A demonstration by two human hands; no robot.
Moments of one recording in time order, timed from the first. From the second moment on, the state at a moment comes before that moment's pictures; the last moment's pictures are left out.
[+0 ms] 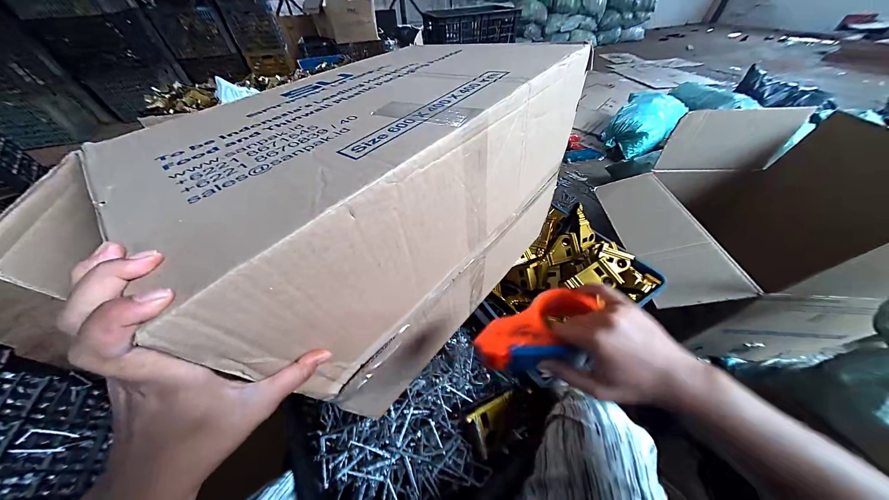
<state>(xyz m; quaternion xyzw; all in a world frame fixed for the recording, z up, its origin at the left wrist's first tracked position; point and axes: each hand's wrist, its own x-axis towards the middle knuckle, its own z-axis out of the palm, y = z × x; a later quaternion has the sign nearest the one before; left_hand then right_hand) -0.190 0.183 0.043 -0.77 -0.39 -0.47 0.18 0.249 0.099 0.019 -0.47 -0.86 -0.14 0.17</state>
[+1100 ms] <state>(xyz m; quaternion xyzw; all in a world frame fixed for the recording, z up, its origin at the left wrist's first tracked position) -0.178 0.191 0.039 -0.77 -0.38 -0.48 0.20 0.288 0.240 0.035 -0.71 -0.69 -0.14 0.05</state>
